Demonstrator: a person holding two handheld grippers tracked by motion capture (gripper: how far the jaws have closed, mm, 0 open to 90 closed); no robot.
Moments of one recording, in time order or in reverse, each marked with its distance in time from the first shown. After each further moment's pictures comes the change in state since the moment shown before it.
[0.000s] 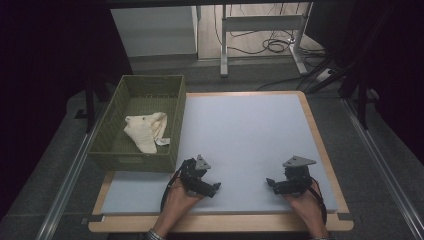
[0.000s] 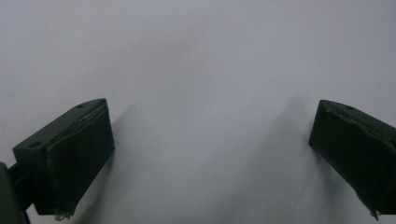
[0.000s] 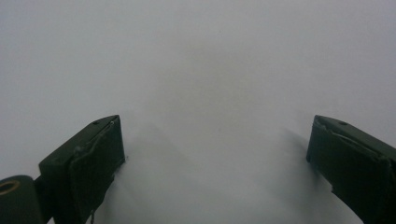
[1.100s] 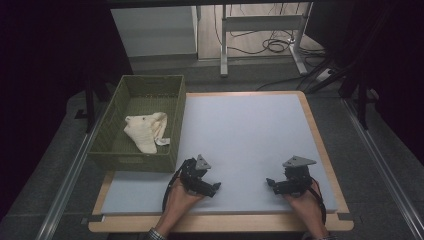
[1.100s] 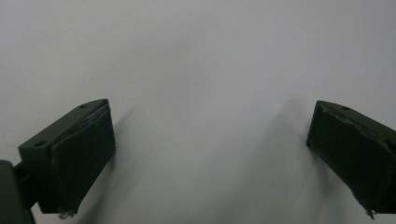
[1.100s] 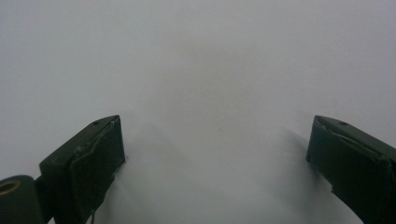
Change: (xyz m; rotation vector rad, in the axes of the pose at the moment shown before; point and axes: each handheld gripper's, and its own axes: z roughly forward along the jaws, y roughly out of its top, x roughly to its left) left arm -0.001 0.002 -0.001 0.000 0.000 0.017; right arm 0.000 0.000 0.000 -0.001 0.000 -0.002
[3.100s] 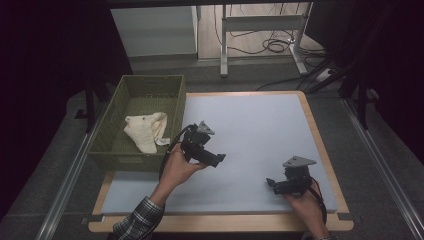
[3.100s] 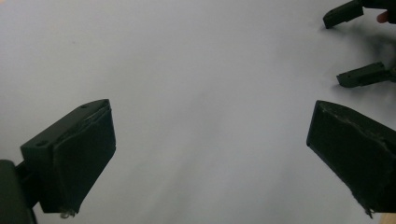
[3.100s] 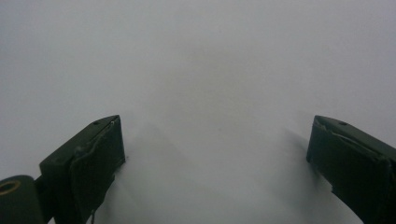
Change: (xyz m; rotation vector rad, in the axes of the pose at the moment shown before) left arm 0.030 0.099 -0.057 -0.016 -0.029 0.005; right arm 0.000 0.000 0.000 -0.005 0.000 0.001
